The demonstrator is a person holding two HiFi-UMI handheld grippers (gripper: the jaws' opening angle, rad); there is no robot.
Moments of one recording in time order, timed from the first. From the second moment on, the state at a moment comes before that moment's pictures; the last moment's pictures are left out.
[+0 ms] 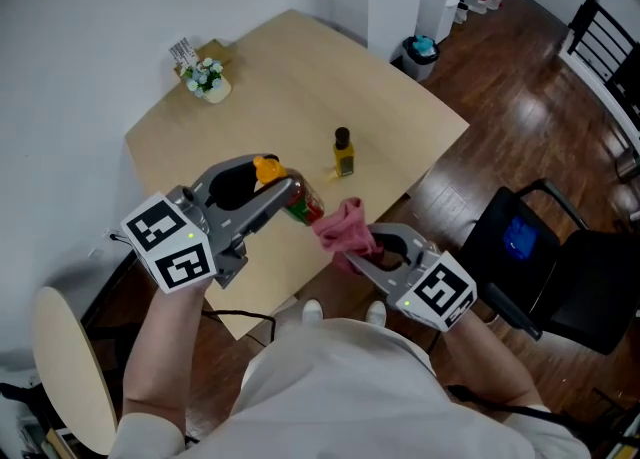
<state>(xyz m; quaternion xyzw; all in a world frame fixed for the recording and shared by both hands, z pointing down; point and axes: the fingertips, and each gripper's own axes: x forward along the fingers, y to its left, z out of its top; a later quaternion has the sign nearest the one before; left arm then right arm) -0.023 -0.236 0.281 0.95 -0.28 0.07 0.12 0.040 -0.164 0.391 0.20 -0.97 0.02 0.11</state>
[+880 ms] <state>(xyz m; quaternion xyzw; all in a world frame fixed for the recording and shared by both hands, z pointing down) -0.011 -0.196 0.261 0.97 -0.20 0.04 0.10 0.024 -0.205 0.418 0.19 -0.97 0.08 0.12</state>
